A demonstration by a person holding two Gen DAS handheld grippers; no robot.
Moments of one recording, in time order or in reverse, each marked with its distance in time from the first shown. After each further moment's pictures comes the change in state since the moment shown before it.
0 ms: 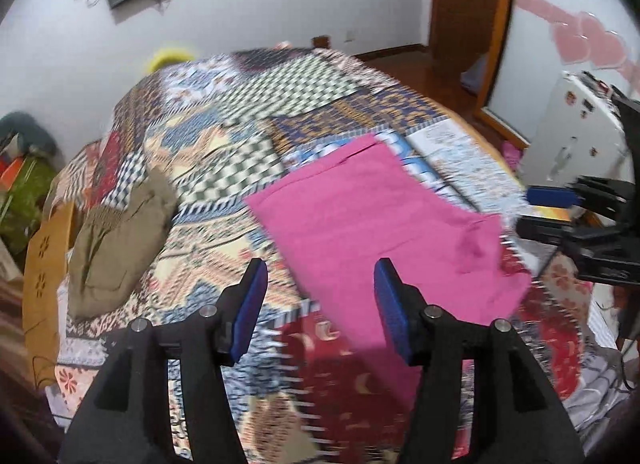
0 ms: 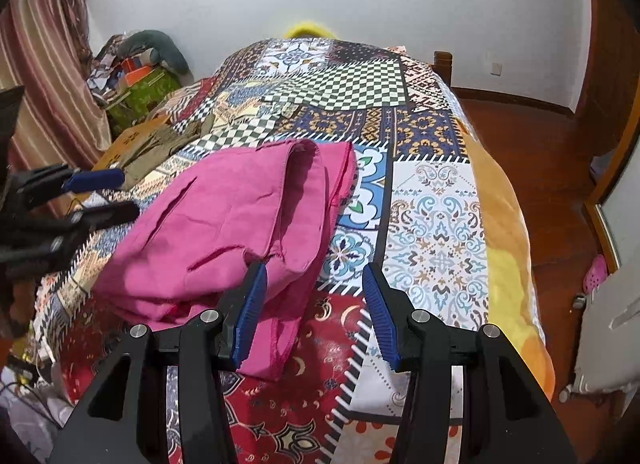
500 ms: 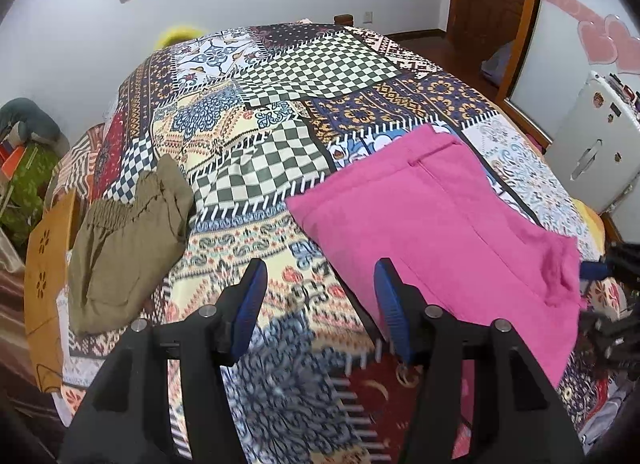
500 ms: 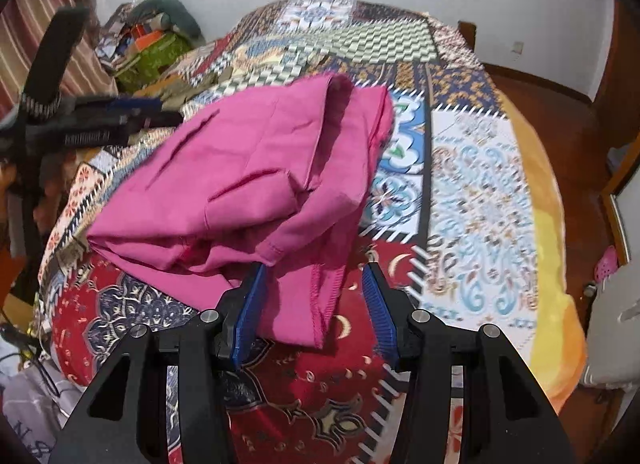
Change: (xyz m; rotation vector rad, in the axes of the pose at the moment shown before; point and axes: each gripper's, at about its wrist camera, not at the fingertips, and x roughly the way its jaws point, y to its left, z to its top) left arm 0.050 0.042 0.023 -0.006 0.063 0.022; right arm 0.036 0.024 -0.022 -0.026 0.133 0.043
